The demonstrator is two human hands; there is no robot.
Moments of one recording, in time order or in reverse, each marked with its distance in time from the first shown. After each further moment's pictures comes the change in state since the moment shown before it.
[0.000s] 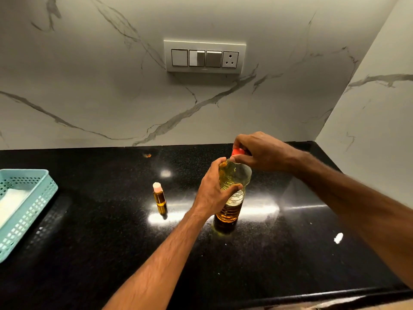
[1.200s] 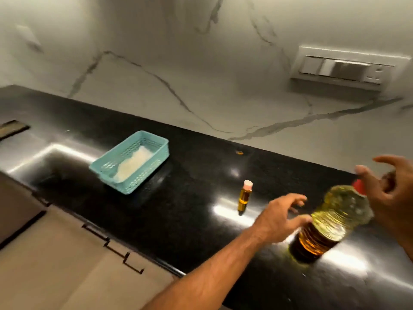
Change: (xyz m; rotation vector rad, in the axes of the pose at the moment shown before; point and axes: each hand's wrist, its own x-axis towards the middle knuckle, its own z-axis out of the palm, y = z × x) left_hand -0.060 -0.022 -0.055 -0.079 0.010 -0.130; right_hand -0.007 -0.024 0.044 0.236 0.591 0.215
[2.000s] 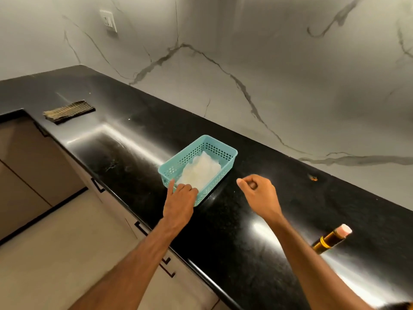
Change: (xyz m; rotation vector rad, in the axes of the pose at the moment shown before) left_hand -0.155 -0.184 -0.340 1.149 0.366 -0.521; right_hand -0.027 -0.301 0.317 0.503 -0.602 0.027
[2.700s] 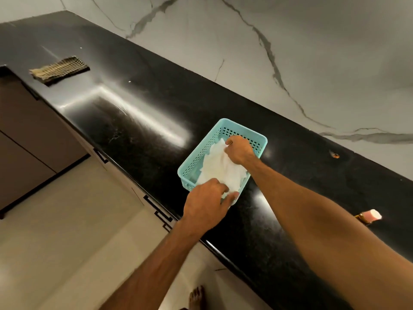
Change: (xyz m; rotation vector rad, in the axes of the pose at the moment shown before) left_hand -0.029 0.022 -0.019 -0.449 -0.162 -0.022; right_hand 0.114 0.002 0.117 -0.542 -0.278 0.064
